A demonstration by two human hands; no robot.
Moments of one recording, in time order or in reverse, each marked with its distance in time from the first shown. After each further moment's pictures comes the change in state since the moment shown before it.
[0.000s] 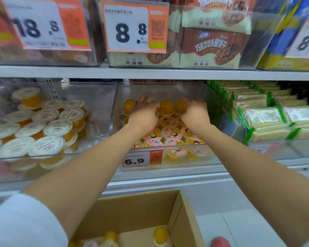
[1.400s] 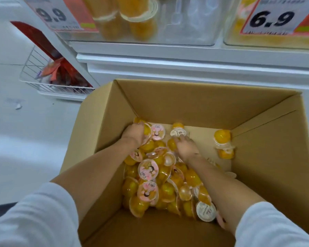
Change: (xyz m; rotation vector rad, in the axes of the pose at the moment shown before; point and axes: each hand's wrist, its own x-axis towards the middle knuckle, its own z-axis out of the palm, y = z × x) left_hand -0.394 -0.169 0.163 0.016 -0.892 -0.603; right_hand -0.396 -0.146 0.286 -0.006 -1.037 -0.444
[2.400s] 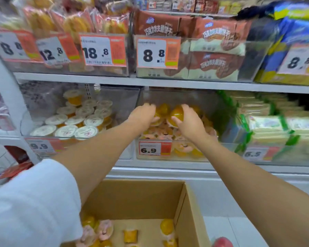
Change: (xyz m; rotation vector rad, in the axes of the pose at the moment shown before) left_hand -0.089 0.232 -0.358 0.087 0.750 0.440; right_hand -0.172 0.134 -0.422 0.305 1.010 0.212
